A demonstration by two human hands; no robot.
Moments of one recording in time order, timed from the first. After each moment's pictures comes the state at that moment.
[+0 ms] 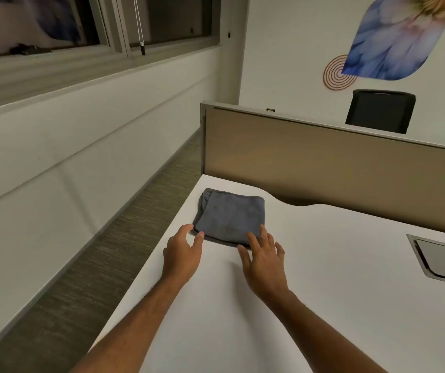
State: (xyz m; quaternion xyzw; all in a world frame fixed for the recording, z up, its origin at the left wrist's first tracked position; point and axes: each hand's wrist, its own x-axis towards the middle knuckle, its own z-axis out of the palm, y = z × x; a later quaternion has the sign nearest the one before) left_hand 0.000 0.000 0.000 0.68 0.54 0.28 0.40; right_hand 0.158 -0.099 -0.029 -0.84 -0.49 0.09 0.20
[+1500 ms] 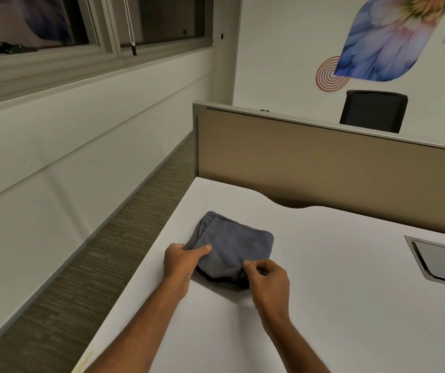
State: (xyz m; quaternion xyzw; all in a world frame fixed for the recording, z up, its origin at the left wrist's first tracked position) left_hand 0.022 0.011 -0.016 0.46 0.59 0.29 0.59; right_hand 0.138 -0.123 -0.023 -0.78 -0.20 0.22 0.55
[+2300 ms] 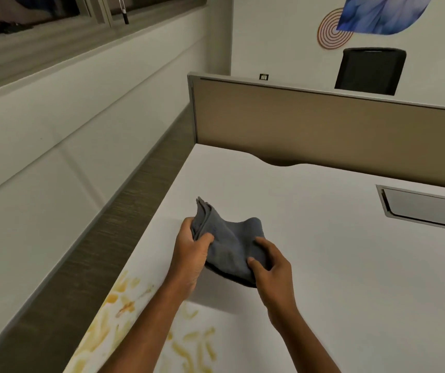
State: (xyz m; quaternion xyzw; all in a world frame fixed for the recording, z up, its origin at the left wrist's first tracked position) left_hand -0.041 -0.133 0.042 0.53 0.45 0.35 0.63; right_hand 0.077 -0.262 0.019 -0.72 -0.23 0.29 0.59
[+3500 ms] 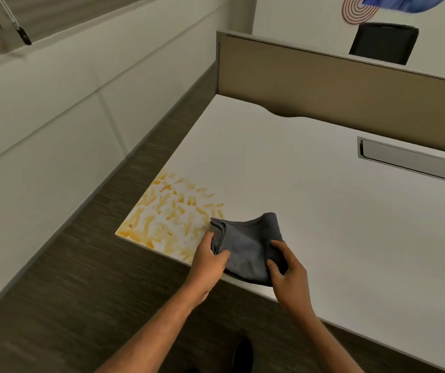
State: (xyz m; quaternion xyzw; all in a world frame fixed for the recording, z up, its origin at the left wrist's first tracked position) left_hand -0.194 -0.421 0.039 0.55 0.49 0.24 0.63; right_hand -0.042 -0.540 0.025 -0.78 -0.34 0.25 0.46
